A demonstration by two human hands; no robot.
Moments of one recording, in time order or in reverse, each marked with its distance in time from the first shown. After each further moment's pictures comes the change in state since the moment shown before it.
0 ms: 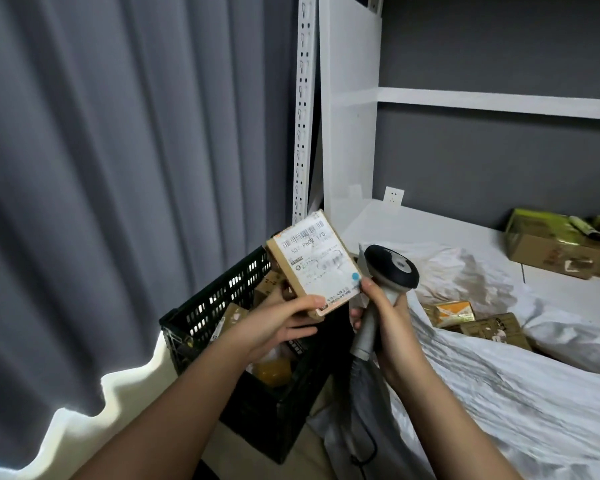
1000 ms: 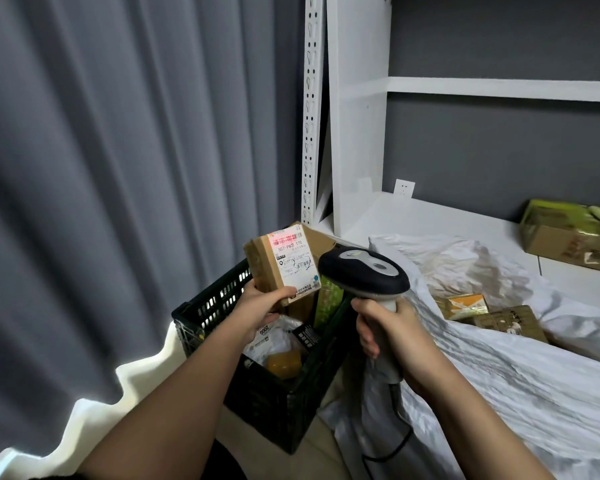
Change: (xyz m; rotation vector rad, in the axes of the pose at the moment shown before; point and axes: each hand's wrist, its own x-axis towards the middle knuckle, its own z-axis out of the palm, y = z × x) left_hand 0.044 -0.027 -0.061 0.073 0.453 -0.040; right_hand -0.030 -0.020 0.002 -0.252 -0.297 0.057
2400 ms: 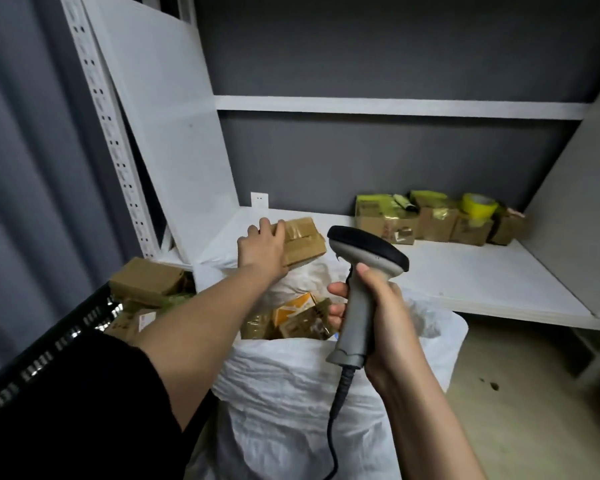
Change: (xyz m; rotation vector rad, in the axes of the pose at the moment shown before) left_hand -0.019 0.088 0.344 1.675 0.116 0.911; right_hand -0.066 -0.079 -0.188 0.420 0.631 -0.110
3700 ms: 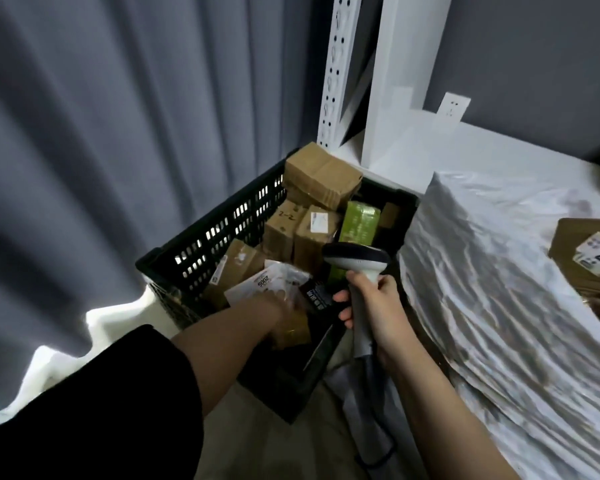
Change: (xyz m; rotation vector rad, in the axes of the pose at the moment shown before) left_hand -0.179 -0.291 0.290 -0.237 -0.916 -0.124; right_hand 0.048 0.324 0.162 -0.600 -0.274 0.406
